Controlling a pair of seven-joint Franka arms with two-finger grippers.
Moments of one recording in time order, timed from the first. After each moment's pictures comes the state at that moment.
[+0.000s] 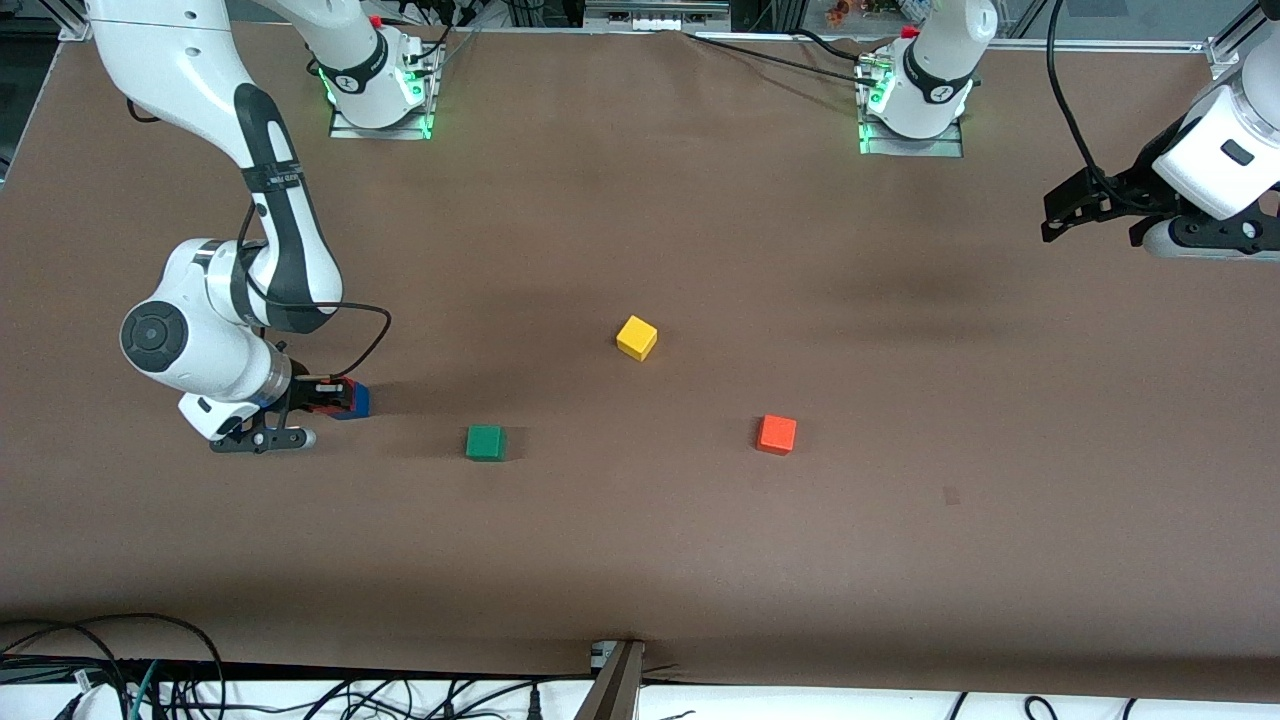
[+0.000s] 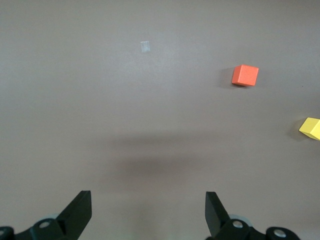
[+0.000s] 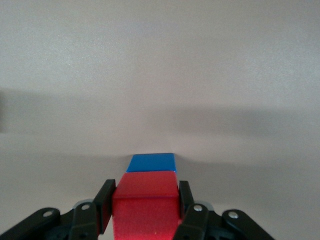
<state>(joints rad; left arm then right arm) 0.10 -0.02 -0.17 -1.62 -0.03 1.54 -0.06 0.37 0.53 -0.33 -1.81 0.22 2.27 -0.13</state>
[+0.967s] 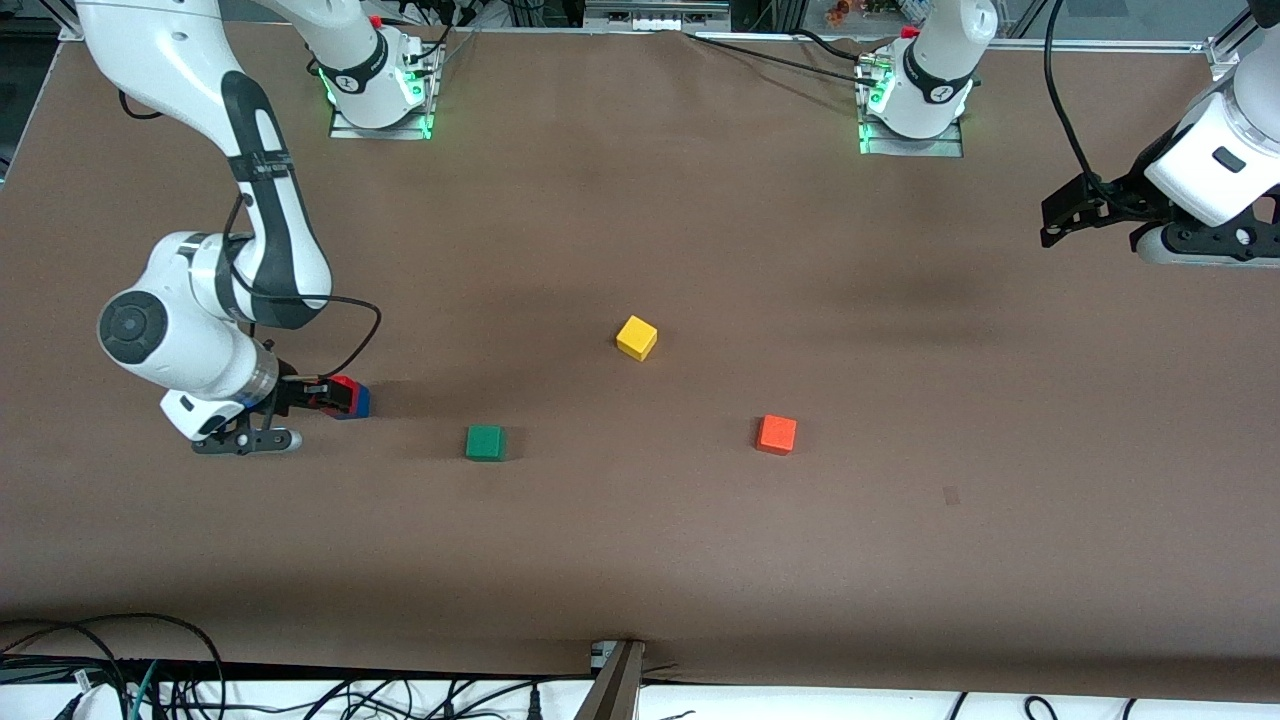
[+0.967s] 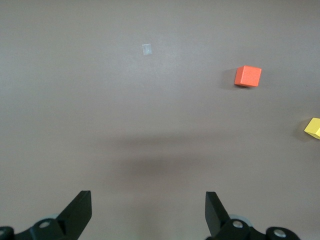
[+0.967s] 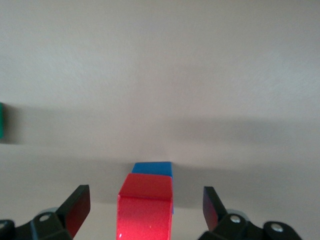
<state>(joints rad) -0.04 -0.01 -0.06 -1.60 0.00 1.54 -0.06 0.37 0.48 -0.34 -1.79 0.22 2.27 -0.13</state>
